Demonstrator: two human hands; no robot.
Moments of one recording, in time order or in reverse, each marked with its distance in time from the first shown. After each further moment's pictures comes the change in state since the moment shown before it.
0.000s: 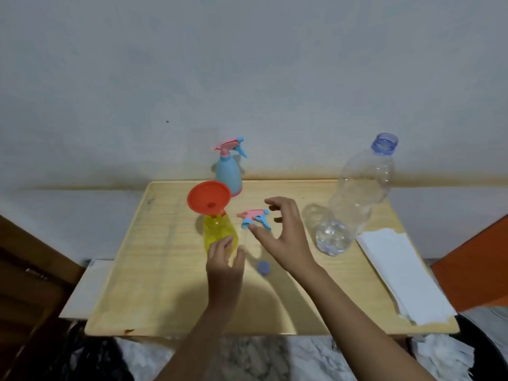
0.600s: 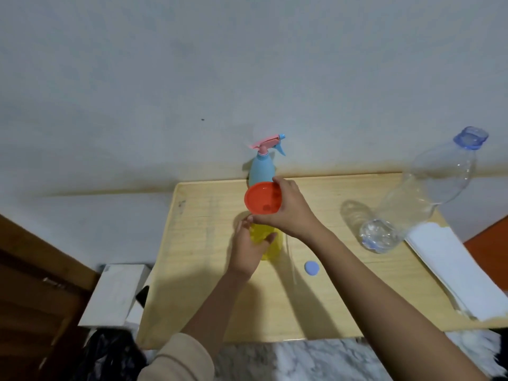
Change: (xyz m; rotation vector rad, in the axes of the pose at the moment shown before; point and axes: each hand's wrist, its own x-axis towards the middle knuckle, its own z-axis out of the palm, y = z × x) left_hand 0.107 -0.057 -0.037 -0.035 -0.385 -0.031; right_hand 0.066 -0.044 0.090 -0.249 -0.232 0.236
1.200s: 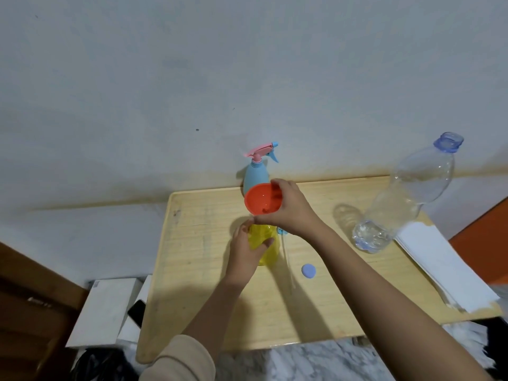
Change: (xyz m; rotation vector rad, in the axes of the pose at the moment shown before) left_hand 0.003 0.001 -0.007 0.045 -0.064 0.037; right_hand -0.001 -0.013 -0.010 -0.046 0.031 0.035
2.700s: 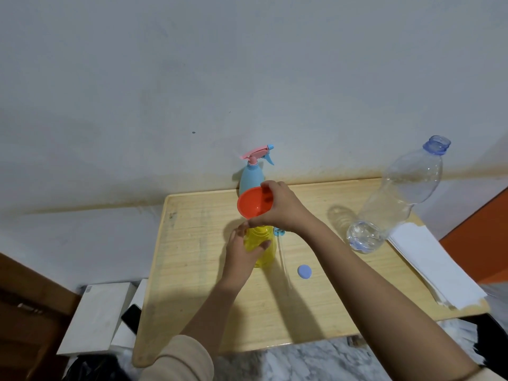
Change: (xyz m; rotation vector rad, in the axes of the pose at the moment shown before) left_hand -0.004 0.004 -0.003 -0.011 -0.010 0.004; right_hand 0.005 -0.009 -0.002 -0.054 -0.089 -0.001
